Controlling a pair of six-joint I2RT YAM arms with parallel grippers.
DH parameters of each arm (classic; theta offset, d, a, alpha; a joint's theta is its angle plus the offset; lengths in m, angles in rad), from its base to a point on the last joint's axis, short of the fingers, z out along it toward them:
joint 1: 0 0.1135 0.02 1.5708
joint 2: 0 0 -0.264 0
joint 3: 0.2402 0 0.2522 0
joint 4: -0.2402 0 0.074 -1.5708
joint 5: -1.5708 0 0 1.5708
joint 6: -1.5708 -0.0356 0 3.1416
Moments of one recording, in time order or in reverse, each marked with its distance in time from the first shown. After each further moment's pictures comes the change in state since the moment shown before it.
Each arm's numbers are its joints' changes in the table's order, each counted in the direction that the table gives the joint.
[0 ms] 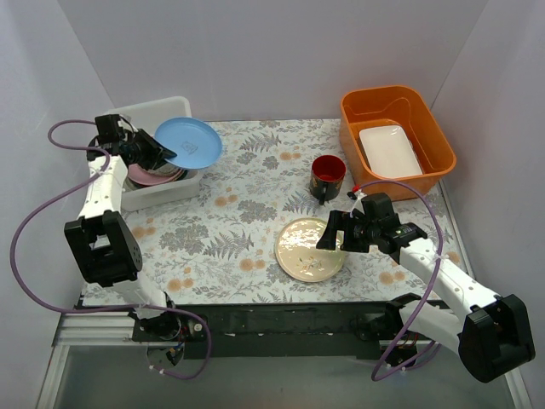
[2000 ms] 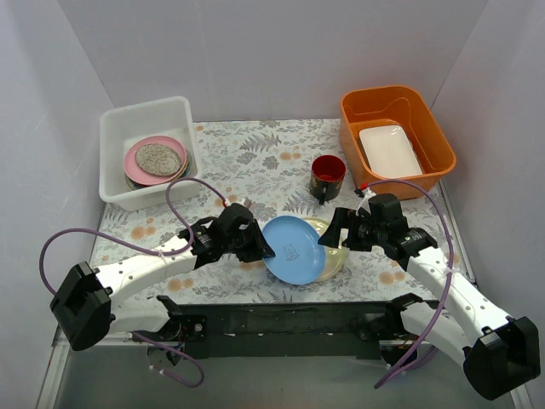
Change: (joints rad) left arm -1.094 0.483 -0.727 0.229 0.406 0.435; right arm 0.000 0.112 0.009 -0.023 -0.018 -0.047
